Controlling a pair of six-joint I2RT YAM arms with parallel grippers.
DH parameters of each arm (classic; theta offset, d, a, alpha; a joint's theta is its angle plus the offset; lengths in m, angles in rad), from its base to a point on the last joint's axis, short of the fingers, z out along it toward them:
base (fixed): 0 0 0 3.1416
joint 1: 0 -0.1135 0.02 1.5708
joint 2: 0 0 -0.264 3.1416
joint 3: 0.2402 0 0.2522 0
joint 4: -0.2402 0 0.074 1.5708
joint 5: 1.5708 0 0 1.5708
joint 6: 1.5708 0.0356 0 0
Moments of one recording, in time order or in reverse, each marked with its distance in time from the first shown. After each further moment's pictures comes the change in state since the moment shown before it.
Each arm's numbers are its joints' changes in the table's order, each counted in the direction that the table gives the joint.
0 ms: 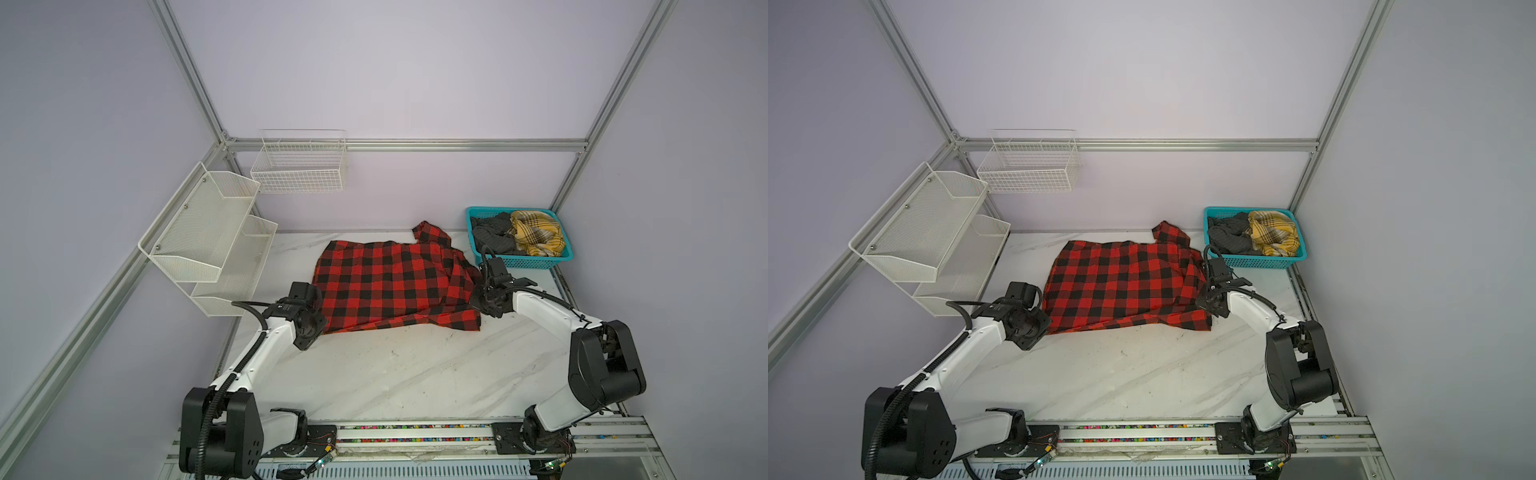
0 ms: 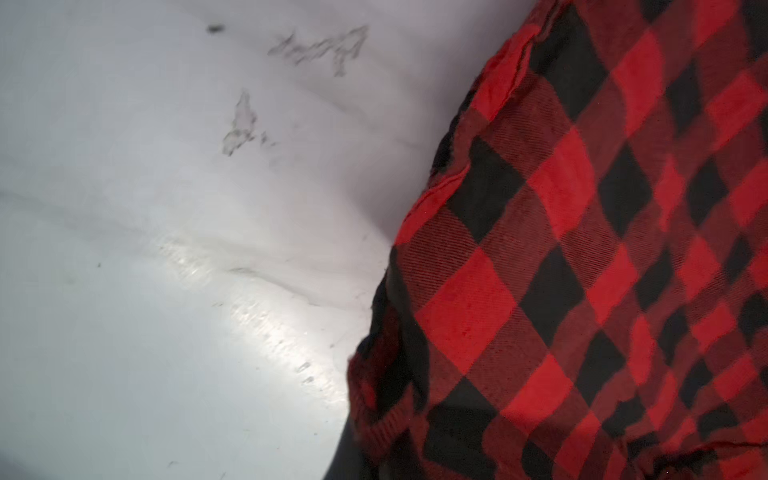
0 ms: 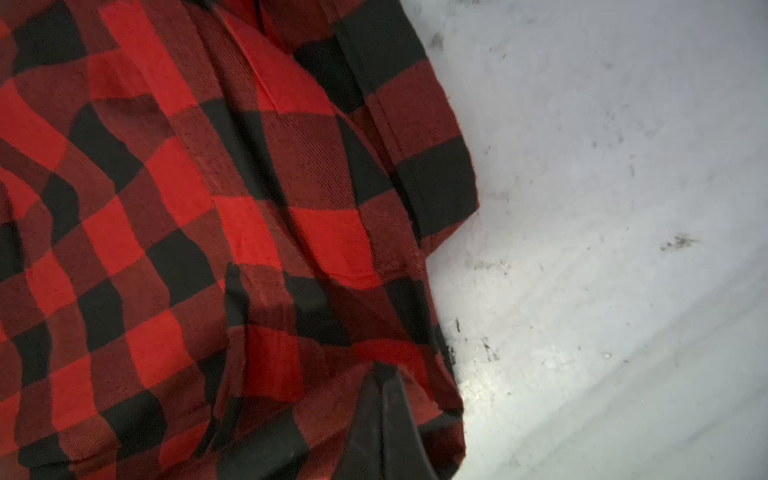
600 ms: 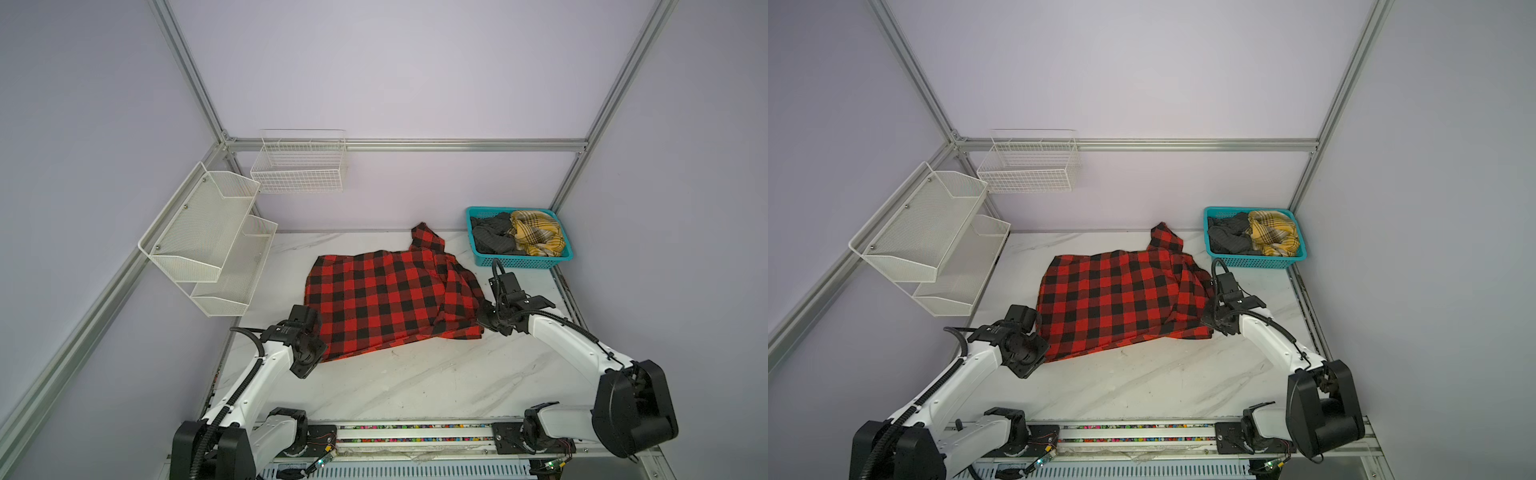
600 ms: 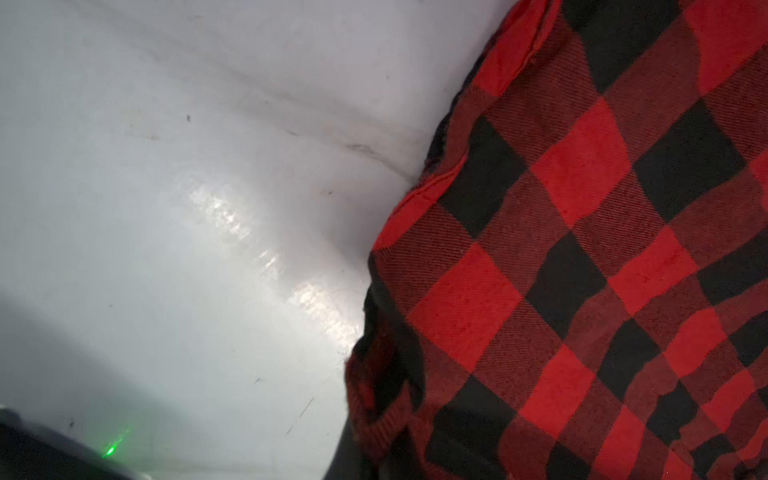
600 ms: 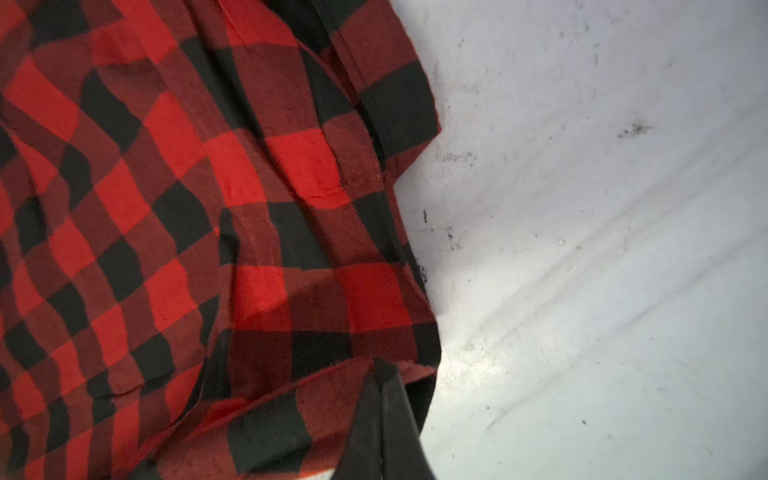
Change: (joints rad) left arm 0.041 -0.168 -0.109 -0.133 0.029 -0.048; right arm -0.008 -0.274 -0.140 -0.085 -0.053 -0.021
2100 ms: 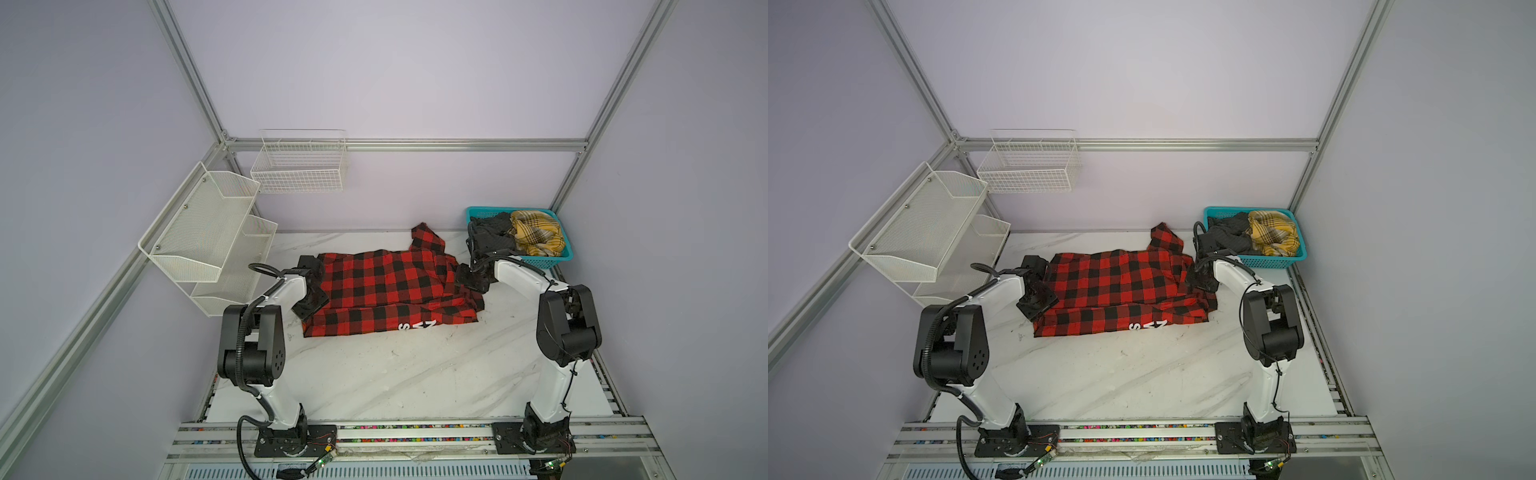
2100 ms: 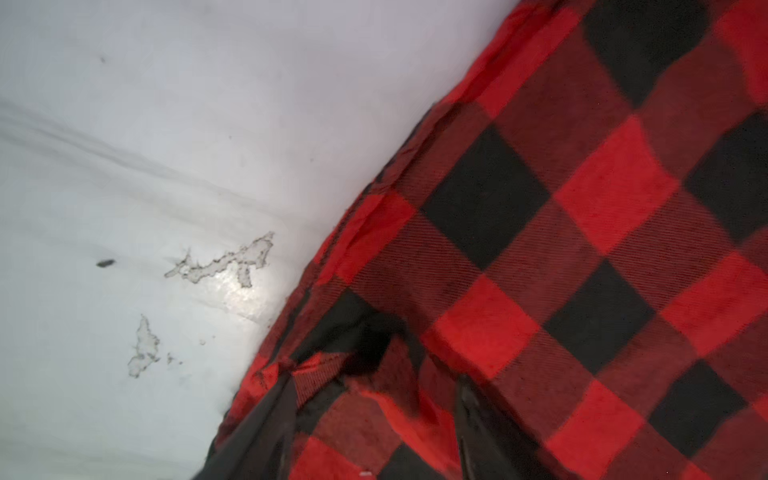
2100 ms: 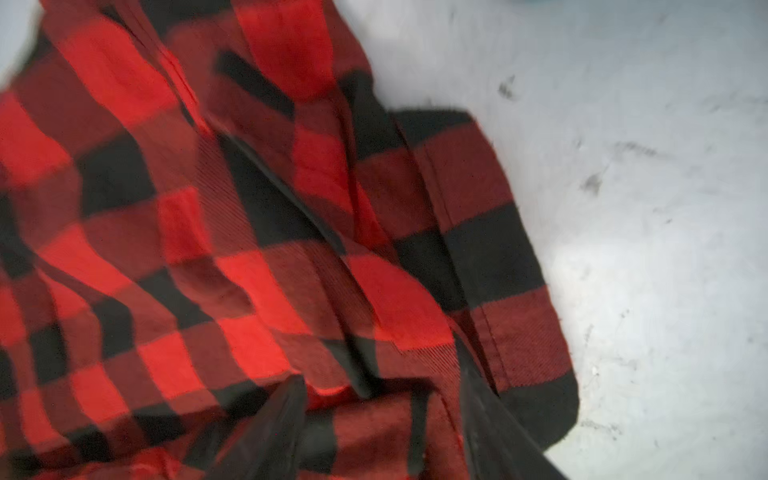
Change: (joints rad) left arm -0.088 0.660 0.521 0.194 -0.119 0.208; right arm 0.013 0.614 0.631 -0.034 -0.029 -0.116
